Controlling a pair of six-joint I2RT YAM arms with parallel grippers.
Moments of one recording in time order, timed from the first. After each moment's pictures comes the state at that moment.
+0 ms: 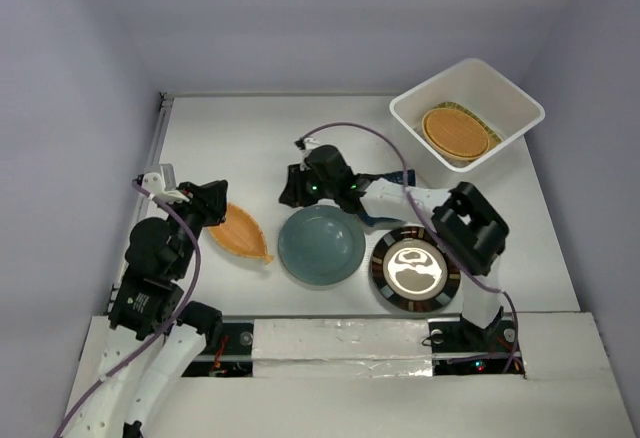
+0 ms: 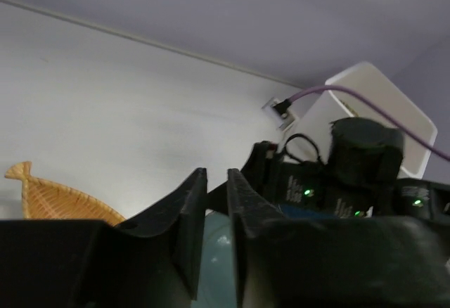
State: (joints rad) left arm -0.37 0.43 0.74 -0.35 -0.17 -0.47; right arm 0.83 1.92 1.31 0.09 -0.18 0.55
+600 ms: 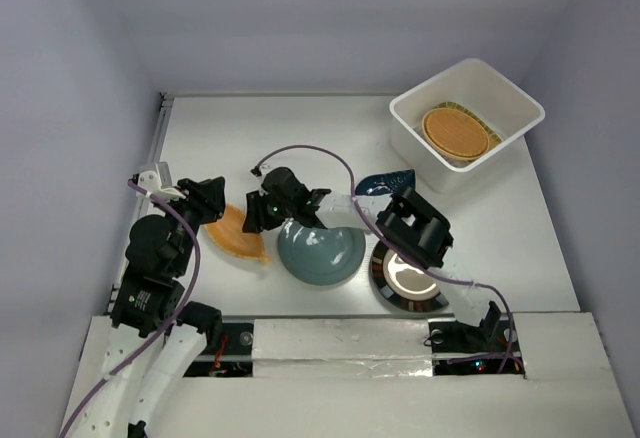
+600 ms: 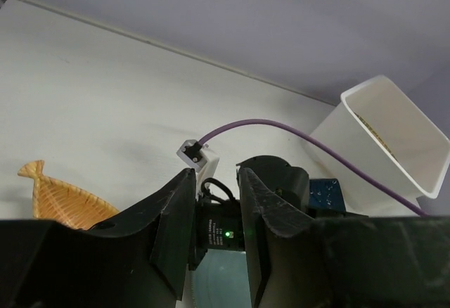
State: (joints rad) left arm -0.32 0.43 0.74 -0.34 -0.20 -0.48; right arm 0.98 2.29 1.65 0.06 -0.27 0.60
